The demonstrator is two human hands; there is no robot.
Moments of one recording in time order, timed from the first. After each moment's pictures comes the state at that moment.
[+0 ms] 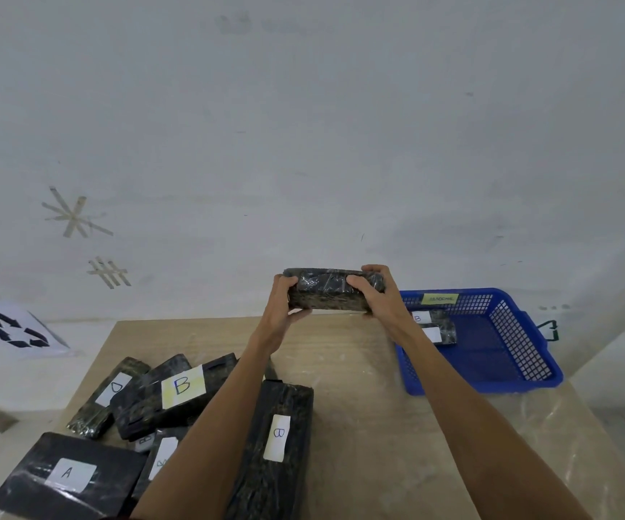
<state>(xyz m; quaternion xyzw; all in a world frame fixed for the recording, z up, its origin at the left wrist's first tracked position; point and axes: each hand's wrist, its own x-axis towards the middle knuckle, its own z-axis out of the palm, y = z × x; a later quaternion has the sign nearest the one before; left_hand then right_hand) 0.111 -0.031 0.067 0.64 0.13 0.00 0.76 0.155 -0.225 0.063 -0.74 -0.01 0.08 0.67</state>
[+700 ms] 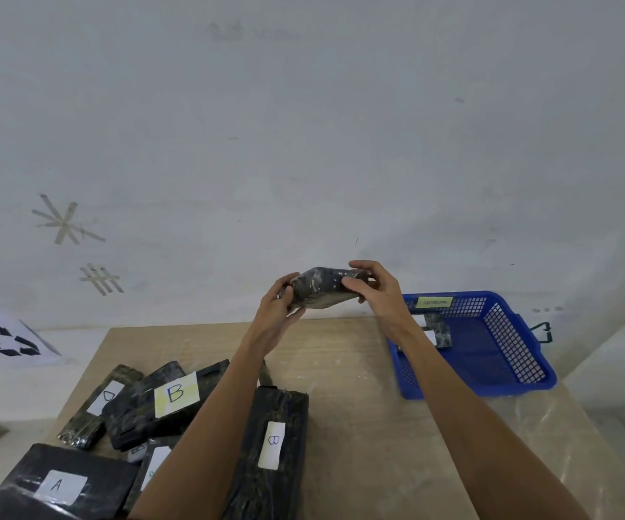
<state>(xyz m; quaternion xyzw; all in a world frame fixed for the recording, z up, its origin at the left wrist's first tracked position) 0.119 -0.027 0.065 0.64 0.13 -0.02 0.76 0.151 -0.231 0.082 -0.71 -0.09 0.02 0.70</state>
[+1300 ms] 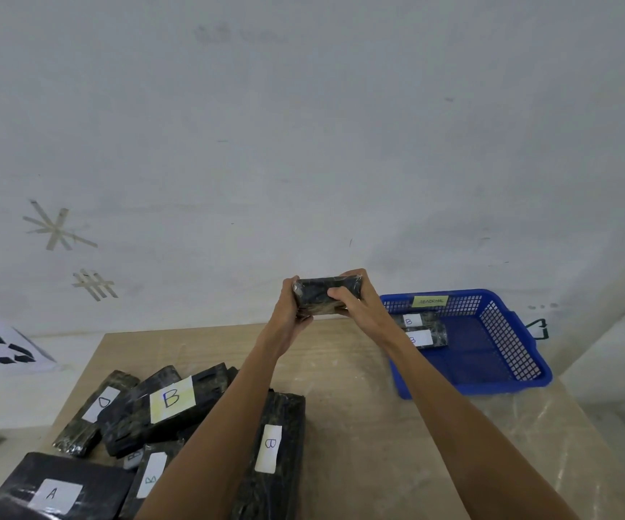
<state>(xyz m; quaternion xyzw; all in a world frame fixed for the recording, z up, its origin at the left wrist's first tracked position) 0.119 -0.067 0.083 0.58 0.16 -0.07 0.79 0.138 -0.218 0.080 -0.72 -0.09 0.10 0.68</state>
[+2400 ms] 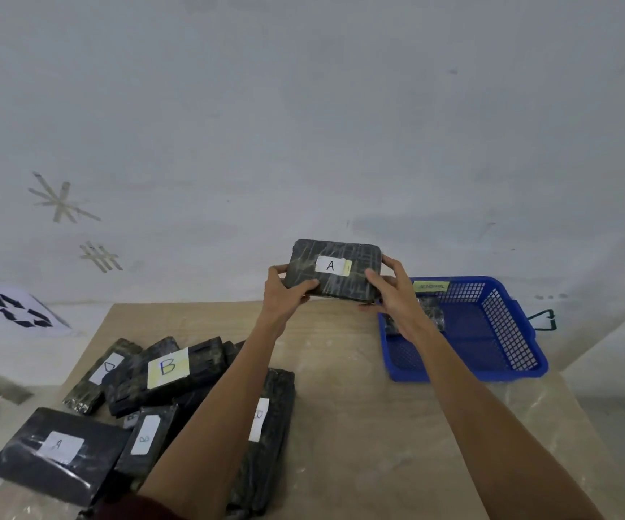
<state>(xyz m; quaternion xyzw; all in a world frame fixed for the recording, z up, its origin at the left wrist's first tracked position) 0.126 -0.078 0.056 0.69 0.20 0.05 0.69 0.156 -0.288 0.056 -0.65 0.01 0.11 0.75</state>
